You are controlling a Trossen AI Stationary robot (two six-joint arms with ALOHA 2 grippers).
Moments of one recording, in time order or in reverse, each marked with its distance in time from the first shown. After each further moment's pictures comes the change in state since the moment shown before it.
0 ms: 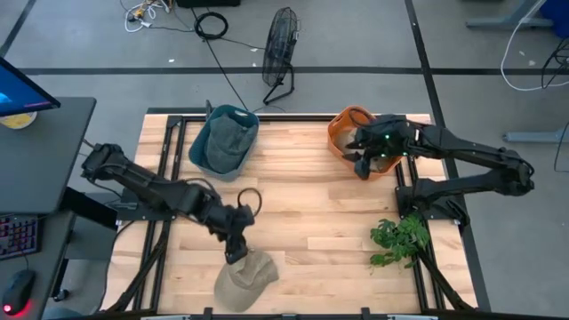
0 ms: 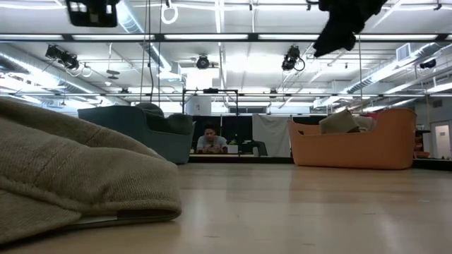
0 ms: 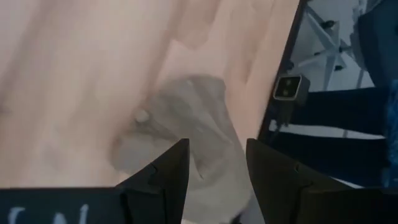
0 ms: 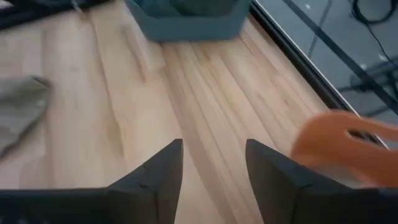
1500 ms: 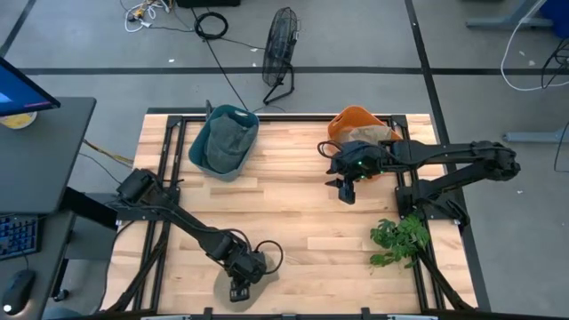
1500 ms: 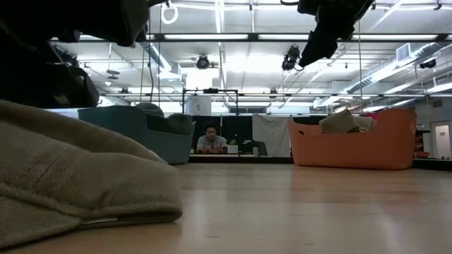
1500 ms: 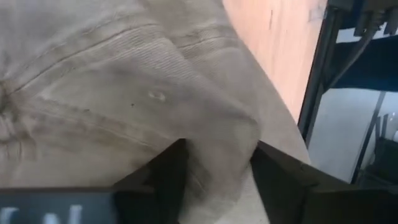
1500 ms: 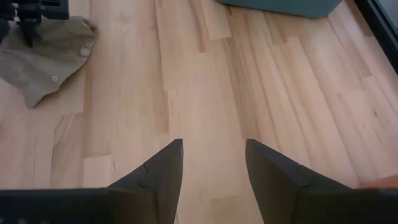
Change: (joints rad) left arm -0.175 0.430 0.001 0.204 0.126 0.119; right arm 0.241 0.212 0.000 0.101 0.002 -0.006
